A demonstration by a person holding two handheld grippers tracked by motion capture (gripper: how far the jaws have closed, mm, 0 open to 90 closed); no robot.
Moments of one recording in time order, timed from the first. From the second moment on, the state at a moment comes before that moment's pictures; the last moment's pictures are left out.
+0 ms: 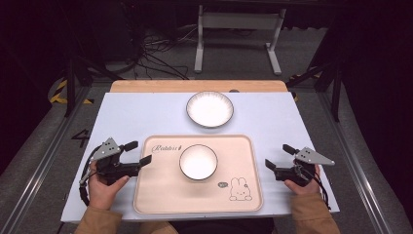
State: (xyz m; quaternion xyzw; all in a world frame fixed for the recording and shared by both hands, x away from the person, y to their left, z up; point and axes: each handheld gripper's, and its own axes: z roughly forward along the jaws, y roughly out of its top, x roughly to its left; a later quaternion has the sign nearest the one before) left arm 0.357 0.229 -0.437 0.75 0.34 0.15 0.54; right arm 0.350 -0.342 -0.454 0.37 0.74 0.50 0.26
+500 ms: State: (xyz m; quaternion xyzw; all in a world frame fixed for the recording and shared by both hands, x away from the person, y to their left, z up) left arm 0.351 0.236 -0.465 0.75 0.37 0.16 0.53; right arm 0.348 -0.343 -0.454 0.37 0.73 0.51 0.26
